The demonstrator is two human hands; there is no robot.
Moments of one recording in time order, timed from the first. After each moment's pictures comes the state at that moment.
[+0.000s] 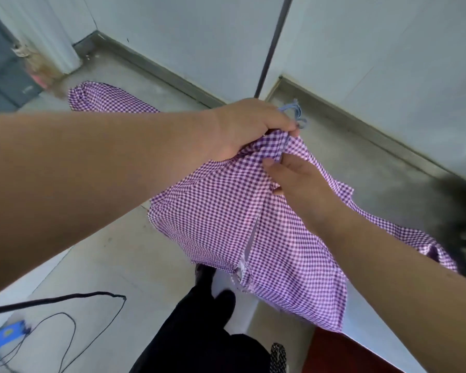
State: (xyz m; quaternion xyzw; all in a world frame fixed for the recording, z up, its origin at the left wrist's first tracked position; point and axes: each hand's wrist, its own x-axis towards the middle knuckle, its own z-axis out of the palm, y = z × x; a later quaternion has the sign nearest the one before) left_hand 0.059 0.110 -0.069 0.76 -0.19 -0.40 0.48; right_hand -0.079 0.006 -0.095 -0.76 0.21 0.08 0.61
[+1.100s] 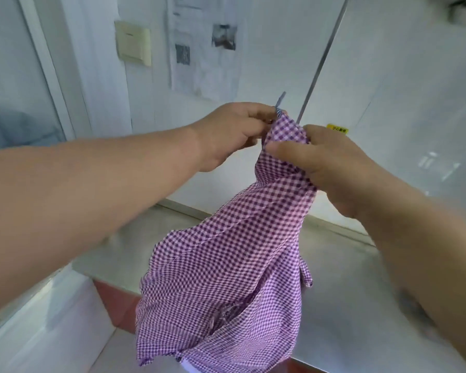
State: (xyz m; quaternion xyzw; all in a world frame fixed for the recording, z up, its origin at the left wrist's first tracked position) left_hand 0.125 0.296 0.186 0.62 -0.40 -0.24 0.63; right_hand -0.041 0.203 0.219 -0.84 0.22 -0.13 0.49
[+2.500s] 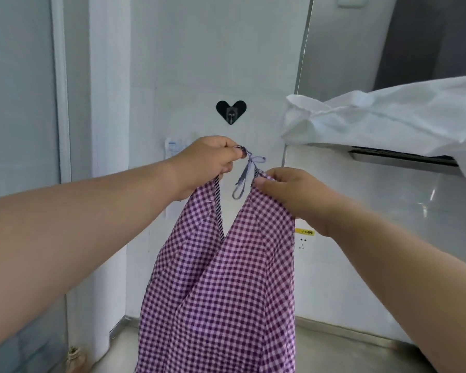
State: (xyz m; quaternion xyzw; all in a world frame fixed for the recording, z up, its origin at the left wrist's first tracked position) left_hand 0.135 0.346 0.379 0.66 -0.48 -0.06 0.58; right_hand -0.029 0.212 0.366 -0.88 0.15 -0.22 0.38
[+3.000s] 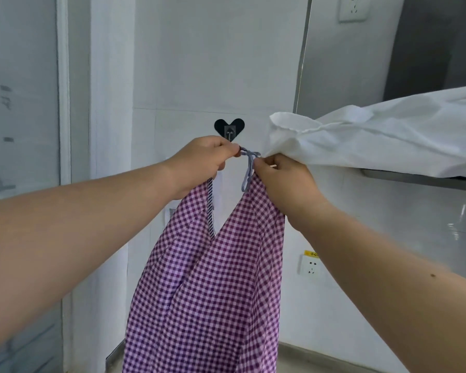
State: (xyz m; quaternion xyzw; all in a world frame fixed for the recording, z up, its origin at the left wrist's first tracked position) left_hand 0.144 0.310 0.413 0.69 -0.44 0.03 0.57; right_hand 0.016 0.171 0.396 -0.83 0.13 -0.40 0.37
